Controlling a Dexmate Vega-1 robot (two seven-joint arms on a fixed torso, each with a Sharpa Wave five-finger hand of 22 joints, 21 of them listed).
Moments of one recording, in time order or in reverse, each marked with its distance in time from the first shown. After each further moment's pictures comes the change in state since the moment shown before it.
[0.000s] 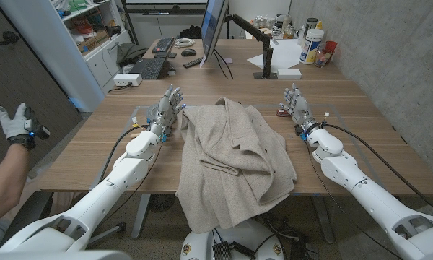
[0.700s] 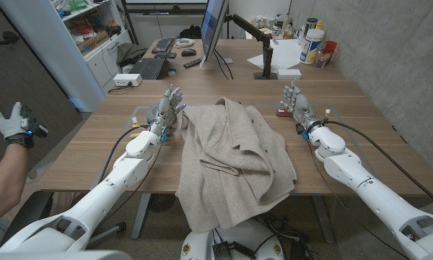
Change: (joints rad) left arm 0.000 0.001 0.000 0.000 0.000 0.001 -0.002; left_hand 0.000 0.000 0.000 0.000 0.000 0.000 0.000 0.000 0.000 0.000 0.000 0.000 0.000 0.000 0.000 0.000 0.000 0.000 0.000 0.000 0.000; right arm -0.011 -0.041 -0.005 -0.059 -0.044 -0.022 -0.021; right_hand 0.019 -0.005 0.002 -0.008 0.000 0.000 0.000 0.000 0.000 -0.004 0.004 0.000 0.000 -0.005 -0.006 0.000 -0.003 0.000 0.000 0.000 0.000
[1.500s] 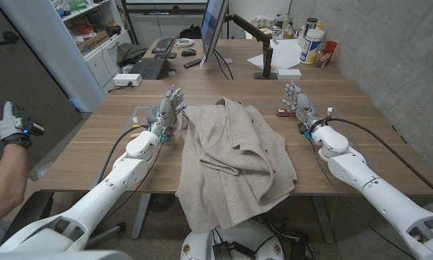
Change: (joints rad) left arm 0.006 0.010 0.006 -0.013 0.015 0.004 0.003; left_hand 0.000 0.000 0.000 0.000 0.000 0.000 0.000 0.000 0.000 0.000 0.000 0.000 0.000 0.000 0.000 0.000 0.000 0.000 0.000 0.000 0.000; right arm -0.007 -0.034 -0.006 -0.020 -0.068 0.022 -0.019; right_hand 0.009 -0.001 0.003 -0.012 0.000 0.013 -0.013 0.000 0.000 0.004 -0.004 0.008 0.000 -0.011 -0.011 0.000 0.000 -0.009 -0.009 0.000 0.000
